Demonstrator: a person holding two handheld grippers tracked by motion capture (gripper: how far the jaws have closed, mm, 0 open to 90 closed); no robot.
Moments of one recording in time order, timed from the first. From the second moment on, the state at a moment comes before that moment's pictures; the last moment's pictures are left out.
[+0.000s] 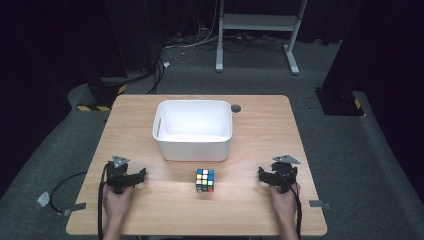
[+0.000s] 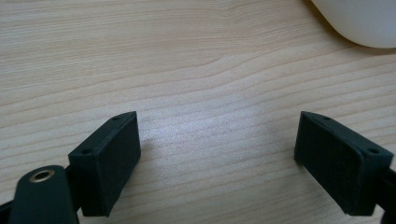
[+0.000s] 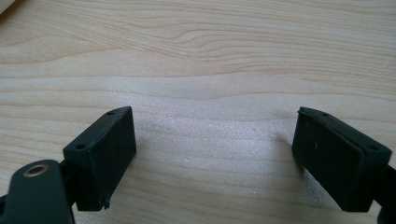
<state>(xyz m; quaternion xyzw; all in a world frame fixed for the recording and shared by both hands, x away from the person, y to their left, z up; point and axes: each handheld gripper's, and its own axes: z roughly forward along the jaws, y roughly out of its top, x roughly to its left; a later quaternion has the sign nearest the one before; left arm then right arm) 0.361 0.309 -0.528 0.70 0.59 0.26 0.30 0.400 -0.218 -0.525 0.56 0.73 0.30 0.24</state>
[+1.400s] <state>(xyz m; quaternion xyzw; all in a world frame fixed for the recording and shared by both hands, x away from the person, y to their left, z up) 0.355 0.297 -0.516 0.71 0.57 0.22 0.34 0.400 -0.217 -0.524 0.56 0.73 0.30 0.24</state>
